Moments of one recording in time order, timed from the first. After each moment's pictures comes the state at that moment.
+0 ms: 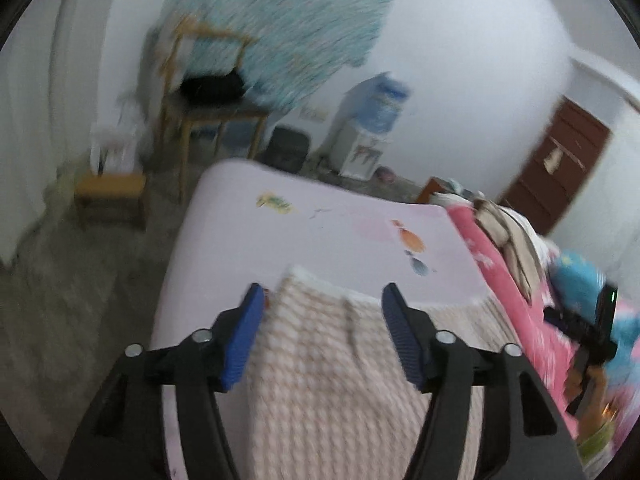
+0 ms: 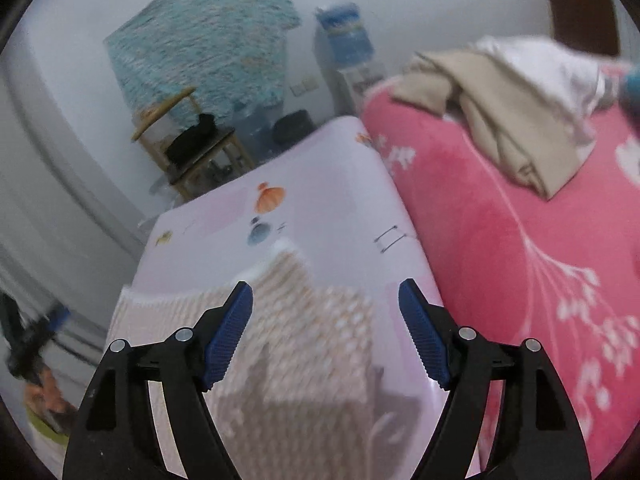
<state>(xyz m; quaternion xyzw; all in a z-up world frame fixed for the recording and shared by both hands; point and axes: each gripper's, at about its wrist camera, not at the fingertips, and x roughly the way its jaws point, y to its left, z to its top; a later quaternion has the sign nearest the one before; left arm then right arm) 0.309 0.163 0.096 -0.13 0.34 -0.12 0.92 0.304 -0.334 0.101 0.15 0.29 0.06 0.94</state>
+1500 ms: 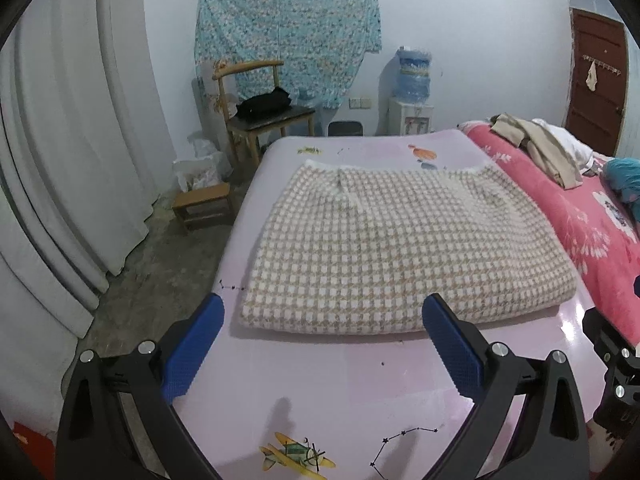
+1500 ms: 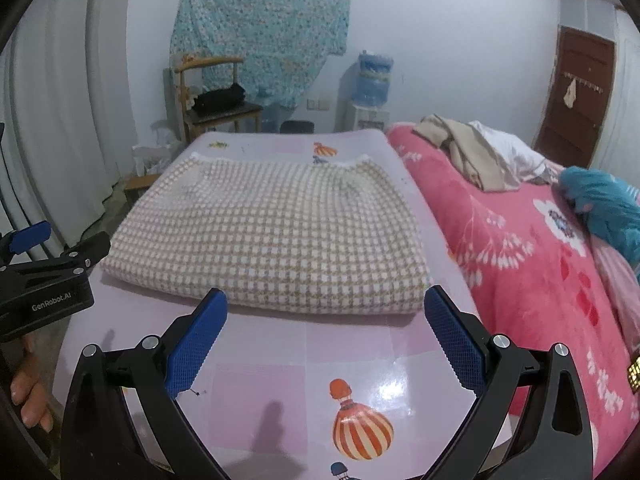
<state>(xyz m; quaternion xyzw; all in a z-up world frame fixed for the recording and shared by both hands) 0.089 0.047 0.073 0.02 0.36 0.04 0.93 0.071 -0.155 0.052 -0.04 0.24 -0.03 0.97</state>
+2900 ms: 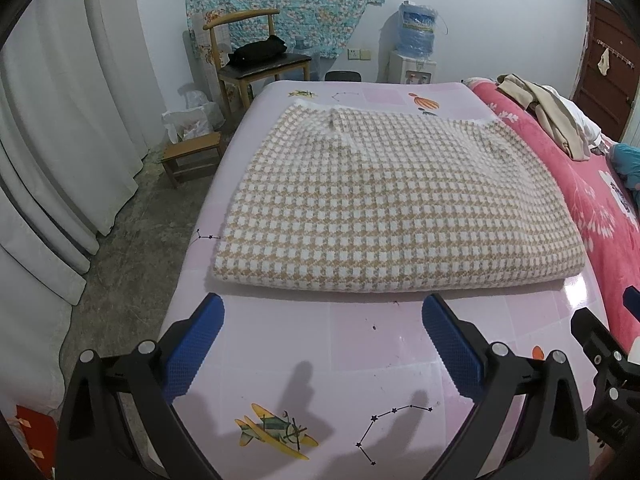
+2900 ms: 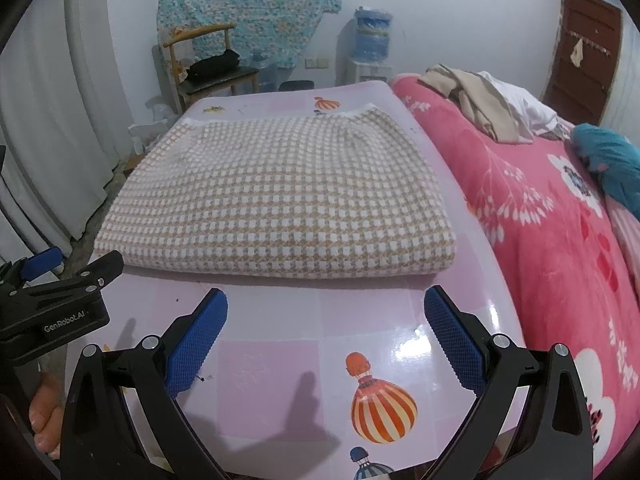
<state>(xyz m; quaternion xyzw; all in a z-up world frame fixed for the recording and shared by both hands) 0.107 0.040 0.042 0.01 0.44 0.04 0.90 0.089 -0.159 0.035 0.00 0.31 -0.02 0.95</state>
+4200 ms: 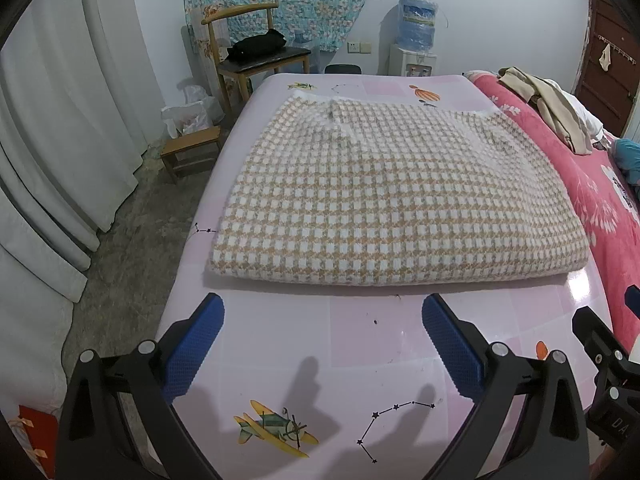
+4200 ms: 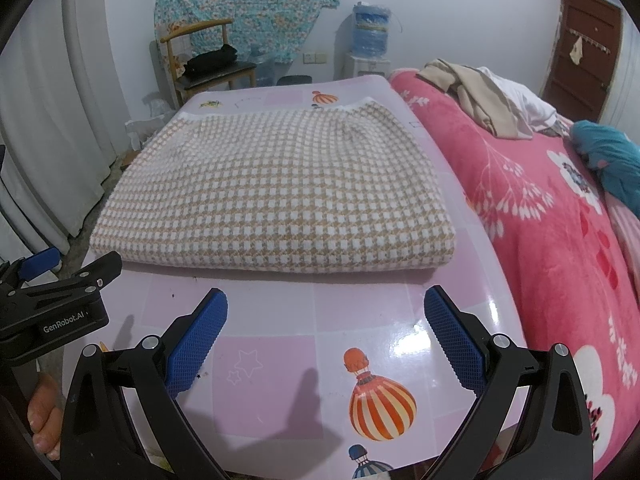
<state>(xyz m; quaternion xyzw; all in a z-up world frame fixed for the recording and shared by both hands) 0.109 0.039 0.037 0.01 0.45 0.04 0.89 0.087 -0.160 0.031 0.00 0.32 -0.03 0.95</state>
